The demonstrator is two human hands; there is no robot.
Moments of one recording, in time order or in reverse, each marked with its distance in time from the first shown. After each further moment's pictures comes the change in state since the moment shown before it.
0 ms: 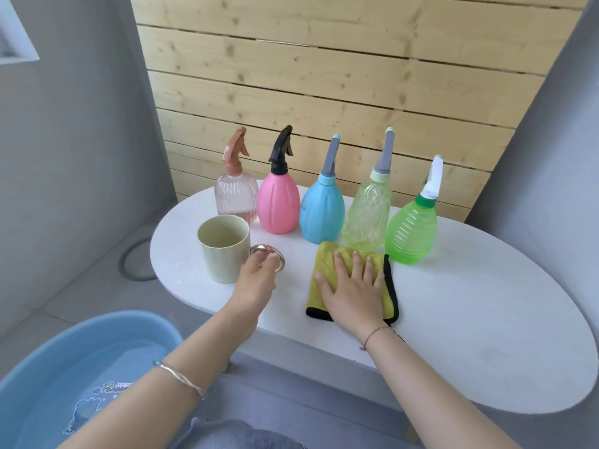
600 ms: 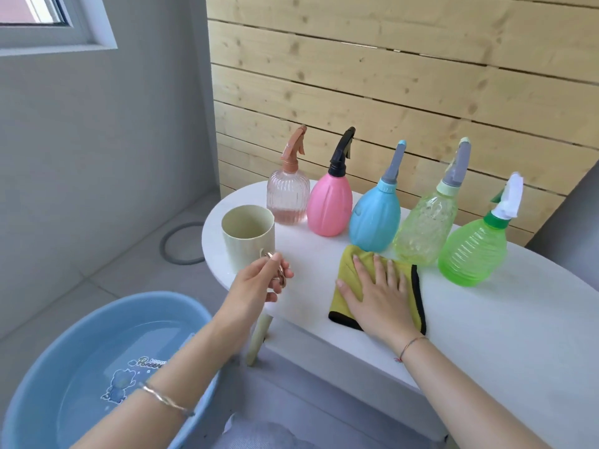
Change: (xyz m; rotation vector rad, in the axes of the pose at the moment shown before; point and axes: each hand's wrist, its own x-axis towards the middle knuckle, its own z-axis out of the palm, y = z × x) left_hand -0.009 -0.011 -0.073 -0.105 0.010 0.100; right_hand 0.009 -0.028 0.002 -0.060 -0.035 -0.158
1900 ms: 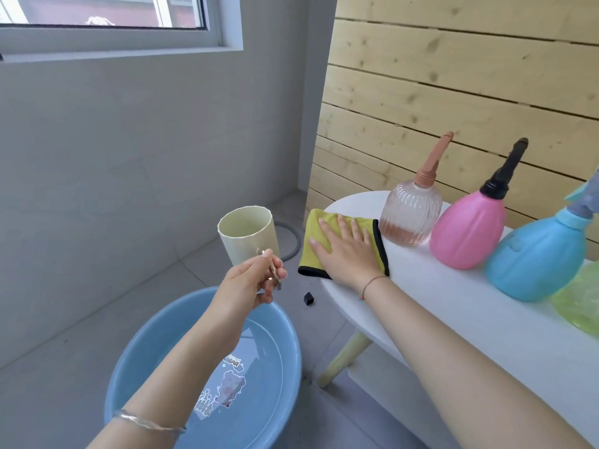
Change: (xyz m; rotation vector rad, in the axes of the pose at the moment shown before) left_hand 0.012 -0.008 -0.156 -0.156 0.250 -0.022; right_hand 0.113 -0.229 0.030 0.073 -0.053 -0.419
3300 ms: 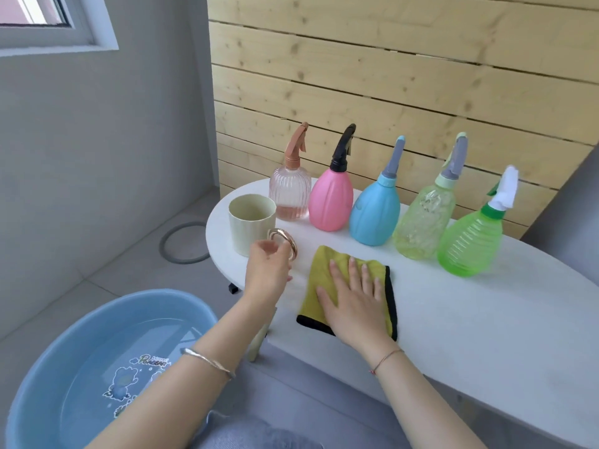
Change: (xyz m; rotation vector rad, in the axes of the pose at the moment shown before) left_hand -0.036 -0.022 0.169 0.190 -0.048 0.035; right_hand -0.204 0.106 -0.025 0.030 0.028 0.378
